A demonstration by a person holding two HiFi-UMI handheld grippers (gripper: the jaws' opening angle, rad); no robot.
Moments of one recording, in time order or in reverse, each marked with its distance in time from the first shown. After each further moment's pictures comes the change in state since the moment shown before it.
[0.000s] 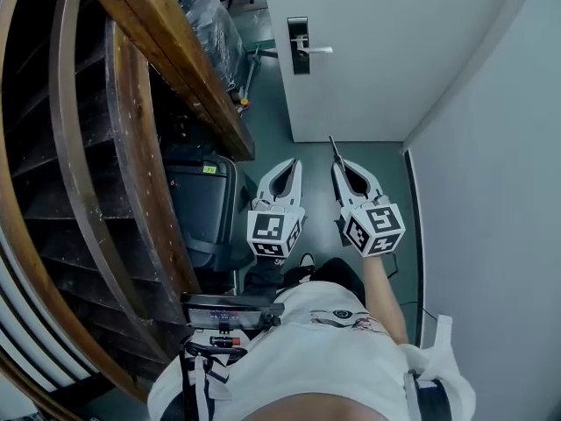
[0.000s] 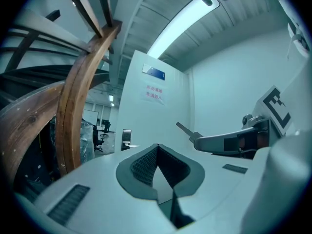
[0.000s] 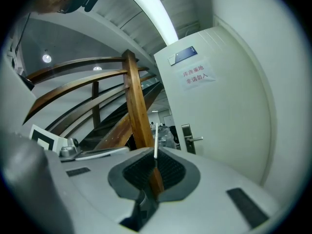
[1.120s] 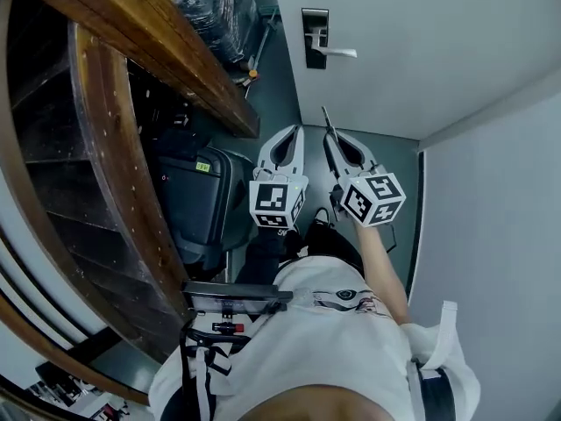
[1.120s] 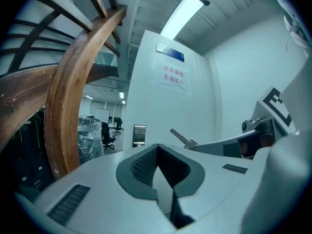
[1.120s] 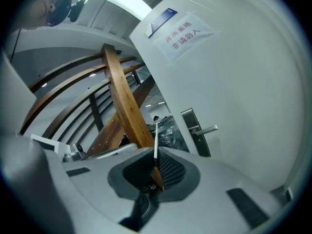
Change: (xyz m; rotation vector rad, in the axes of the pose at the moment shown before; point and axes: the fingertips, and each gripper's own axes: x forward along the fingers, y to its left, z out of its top) left arm 0.183 0.091 -0.022 -0.013 0.060 0.159; right arm 0.187 -0.103 -0.006 0.190 0.130 0.178
